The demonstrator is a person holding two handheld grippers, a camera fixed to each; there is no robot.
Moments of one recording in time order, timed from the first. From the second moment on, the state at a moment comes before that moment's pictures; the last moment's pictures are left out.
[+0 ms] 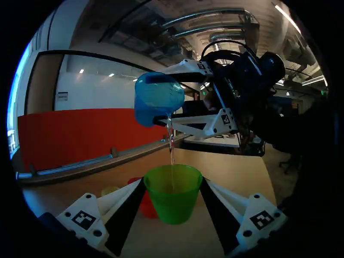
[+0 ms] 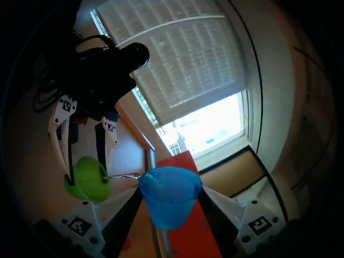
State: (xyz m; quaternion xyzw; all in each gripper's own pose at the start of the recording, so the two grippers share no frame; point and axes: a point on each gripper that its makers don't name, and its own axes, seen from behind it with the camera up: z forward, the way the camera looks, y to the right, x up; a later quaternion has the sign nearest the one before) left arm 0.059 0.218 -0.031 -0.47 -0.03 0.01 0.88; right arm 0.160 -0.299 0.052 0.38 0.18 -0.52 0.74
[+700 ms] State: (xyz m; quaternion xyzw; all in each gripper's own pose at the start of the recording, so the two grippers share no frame) left arm 0.063 0.219 -0.035 -0.47 -0.03 0.01 0.88; right arm 0.173 -0.300 0.048 0.36 0.21 -0.55 0.72
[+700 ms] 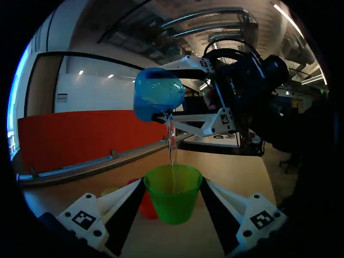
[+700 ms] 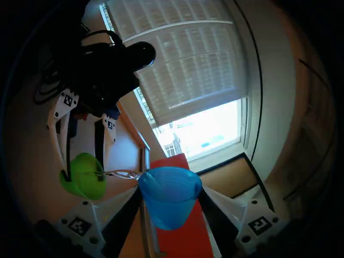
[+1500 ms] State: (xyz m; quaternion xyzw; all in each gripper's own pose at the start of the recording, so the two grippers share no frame) left arm 0.064 0.220 -0.039 -0.47 -0.03 0.02 0.88; right arm 0.183 -0.300 0.045 0.35 0.23 -0.57 0.71
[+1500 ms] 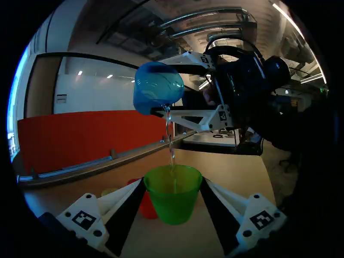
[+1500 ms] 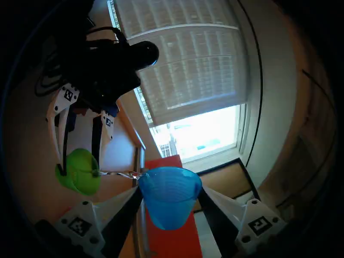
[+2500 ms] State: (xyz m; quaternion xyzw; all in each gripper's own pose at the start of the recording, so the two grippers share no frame) left arm 0.062 0.221 -0.038 -0.47 -0.03 0.02 0.88; right arm 0.184 -0.298 0.049 0.34 0.24 -0.59 0.69
